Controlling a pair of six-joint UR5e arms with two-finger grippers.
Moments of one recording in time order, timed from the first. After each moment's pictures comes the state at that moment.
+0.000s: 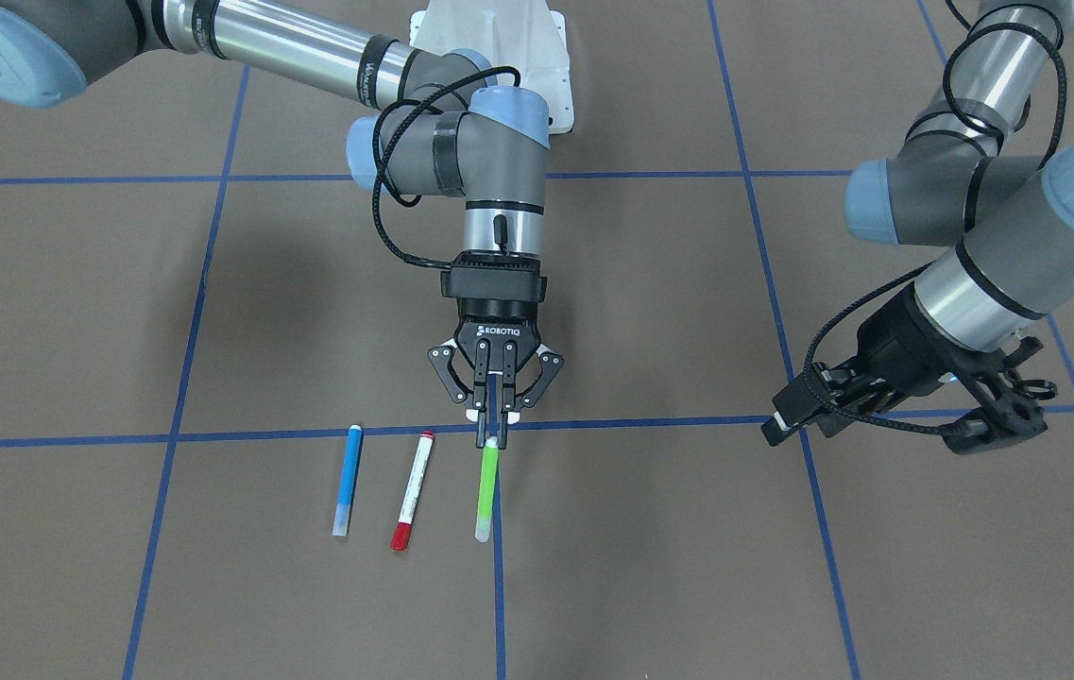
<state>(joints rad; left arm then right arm) -1.08 -2.18 -1.42 -2.15 -2.30 -1.27 0.45 -0.63 1.25 -1.21 0.82 1.29</state>
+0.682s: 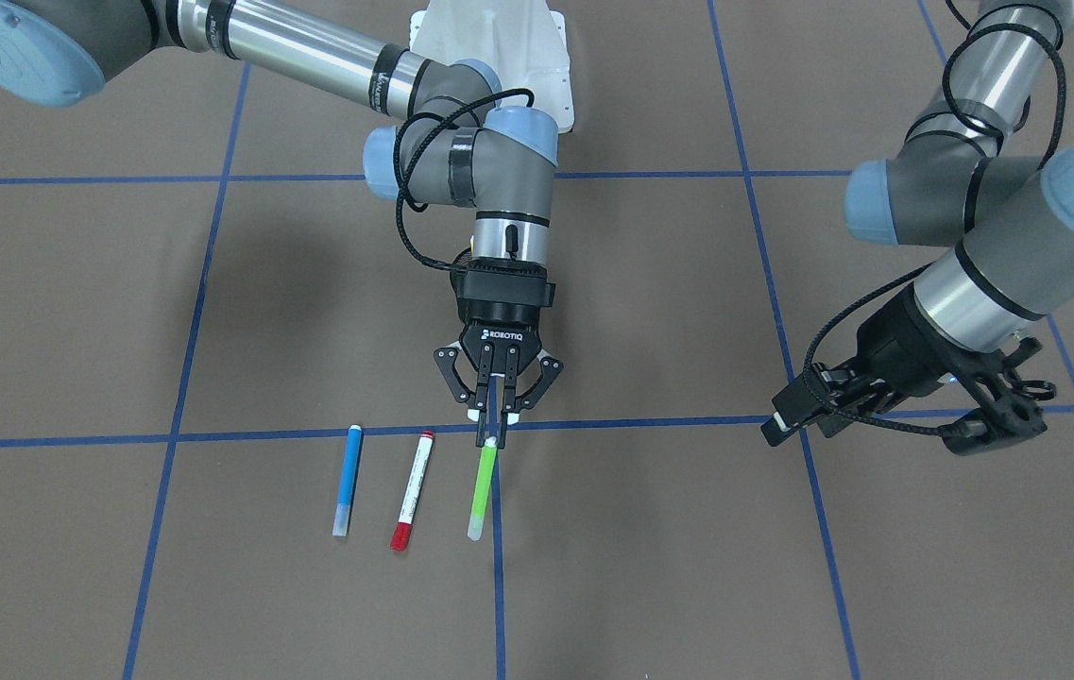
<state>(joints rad) -1.08 -2.18 -1.42 -2.15 -2.30 -1.27 0.43 -0.63 1.19 -1.21 0.77 1.29</state>
